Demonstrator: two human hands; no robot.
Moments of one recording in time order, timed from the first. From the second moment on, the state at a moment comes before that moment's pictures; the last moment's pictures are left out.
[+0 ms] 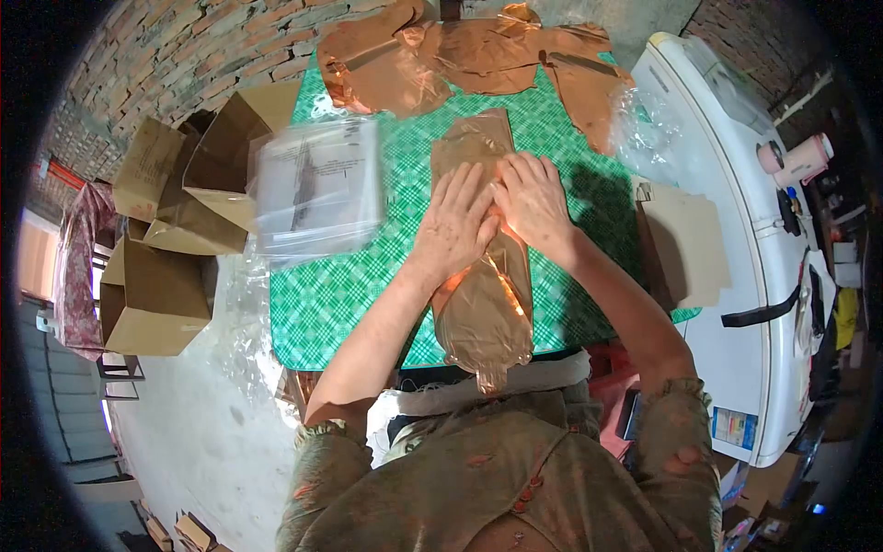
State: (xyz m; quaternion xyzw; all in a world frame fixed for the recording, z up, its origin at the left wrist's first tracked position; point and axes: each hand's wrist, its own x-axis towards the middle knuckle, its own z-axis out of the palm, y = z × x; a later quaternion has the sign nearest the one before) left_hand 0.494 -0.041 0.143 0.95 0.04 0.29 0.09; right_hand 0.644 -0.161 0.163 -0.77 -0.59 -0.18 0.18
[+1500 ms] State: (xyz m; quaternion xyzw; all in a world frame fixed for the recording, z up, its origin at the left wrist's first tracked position) left_hand 0.493 -0.042 0.138 0.97 0.06 0.22 0.06; right_hand 0.733 -0.100 0.154 -0.82 -0.56 -0.08 0.06
